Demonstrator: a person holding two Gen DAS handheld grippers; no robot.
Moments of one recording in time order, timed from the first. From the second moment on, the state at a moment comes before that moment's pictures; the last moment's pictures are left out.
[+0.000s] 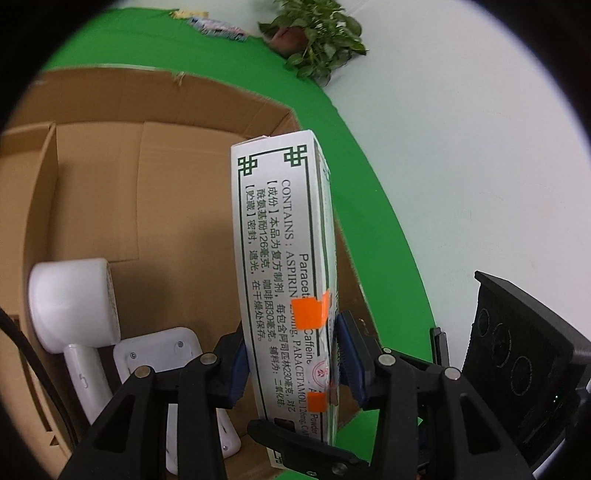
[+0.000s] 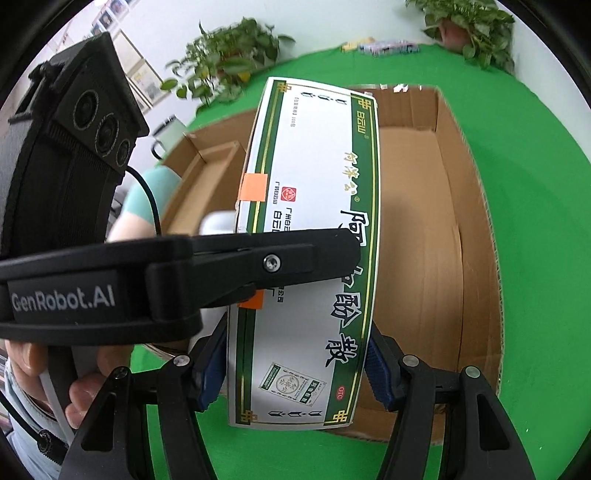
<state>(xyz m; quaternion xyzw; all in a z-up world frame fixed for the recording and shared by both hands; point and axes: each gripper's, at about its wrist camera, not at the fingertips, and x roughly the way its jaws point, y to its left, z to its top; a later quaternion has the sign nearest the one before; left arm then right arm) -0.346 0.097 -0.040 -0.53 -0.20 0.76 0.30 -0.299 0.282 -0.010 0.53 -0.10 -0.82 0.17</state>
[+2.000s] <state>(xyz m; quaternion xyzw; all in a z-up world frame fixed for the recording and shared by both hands) -0.183 0.000 -0.054 -0.26 0.00 0.96 -0.05 -0.219 0.225 -0.043 0.27 0.02 -0.96 -0.02</state>
